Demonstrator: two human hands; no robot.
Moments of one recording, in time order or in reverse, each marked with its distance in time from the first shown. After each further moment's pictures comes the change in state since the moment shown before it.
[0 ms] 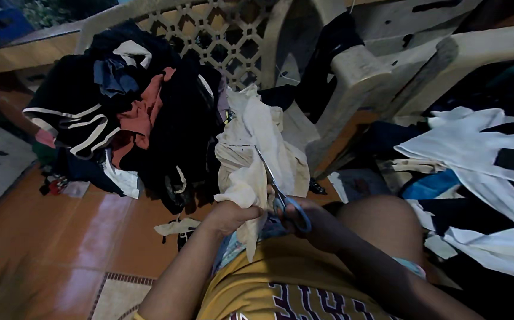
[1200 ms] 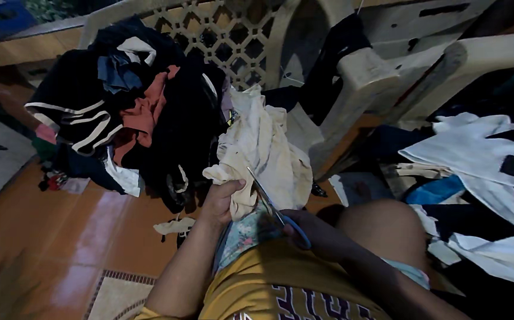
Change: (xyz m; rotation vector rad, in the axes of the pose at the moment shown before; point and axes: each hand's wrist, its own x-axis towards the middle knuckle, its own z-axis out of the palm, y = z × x) left_hand 0.021 -0.006 -0.014 -0.591 0.124 0.149; right_hand 0.000 0.014 -0.004 -0.186 -0.118 0.109
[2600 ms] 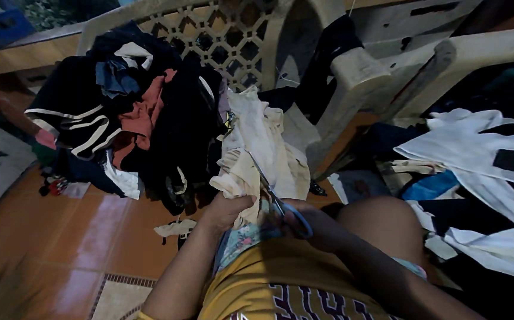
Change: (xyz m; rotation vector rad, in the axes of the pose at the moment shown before) left_hand -0.016 0.002 0.005 0.367 -0.114 -0.031; right_hand 0.002 -0.013 0.002 0.133 0.029 -0.124
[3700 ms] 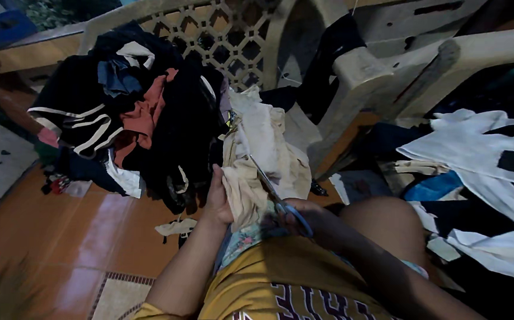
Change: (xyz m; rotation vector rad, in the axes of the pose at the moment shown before) left_hand 0.030 -0.017 -0.016 -0.707 -0.190 -0.052; right_hand -0.004 0.002 -0.009 -0.100 0.032 -0.007
